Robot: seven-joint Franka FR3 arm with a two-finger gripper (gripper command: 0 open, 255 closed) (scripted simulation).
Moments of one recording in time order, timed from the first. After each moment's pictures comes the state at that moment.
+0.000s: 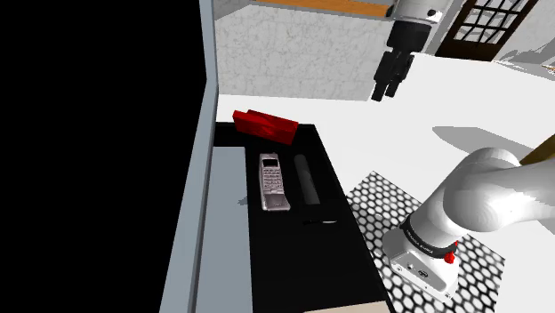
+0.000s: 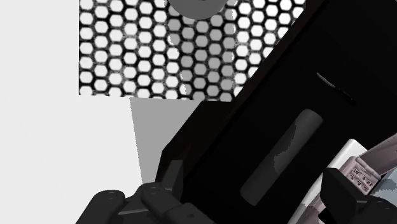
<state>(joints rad) 0.00 -0.78 -0.06 -2.38 0.12 1.47 -0.07</state>
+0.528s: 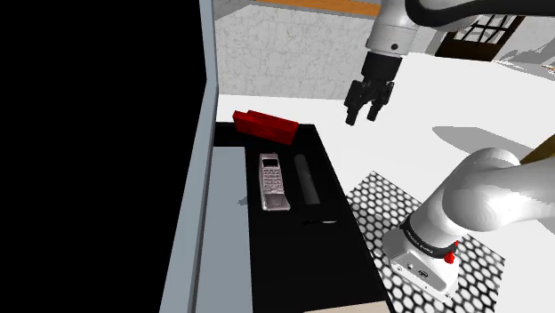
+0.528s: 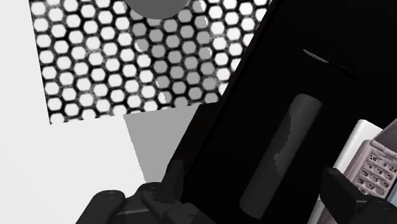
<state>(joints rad) -0.02 -0.75 0.06 -2.52 0.21 1.63 0.15</state>
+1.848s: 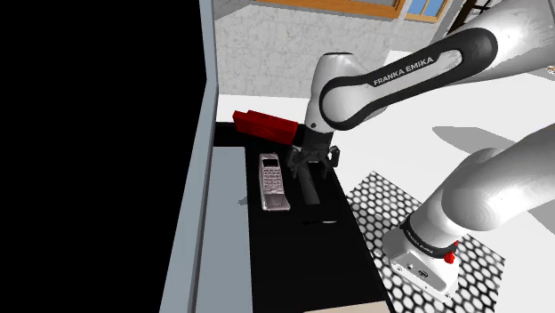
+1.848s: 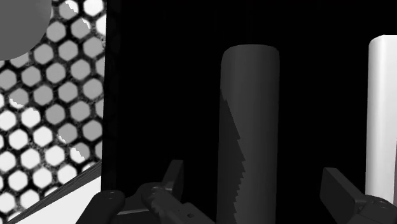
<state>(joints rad) -0.03 -0.34 0.39 -2.69 0.42 2.22 0.66</state>
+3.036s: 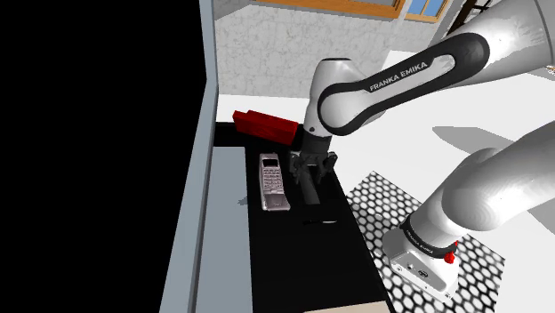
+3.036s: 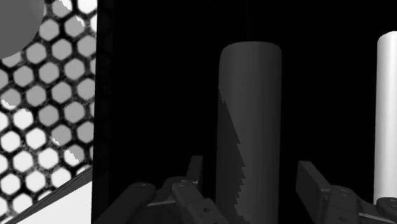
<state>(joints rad) -0.03 -0.31 0.40 -2.70 0.42 2.26 0.67</state>
